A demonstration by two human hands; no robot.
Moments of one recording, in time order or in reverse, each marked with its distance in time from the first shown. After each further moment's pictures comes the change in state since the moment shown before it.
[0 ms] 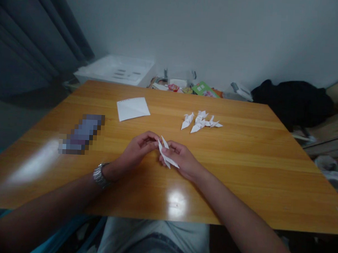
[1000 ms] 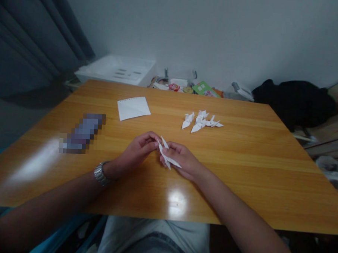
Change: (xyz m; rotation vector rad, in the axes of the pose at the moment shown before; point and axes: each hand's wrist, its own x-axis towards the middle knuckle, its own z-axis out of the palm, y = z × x) left_hand -0.001 -0.002 -0.001 -0.073 -0.063 -0.012; right_hand -0.001 -0.005 0.004 0.019 -0.008 0.052
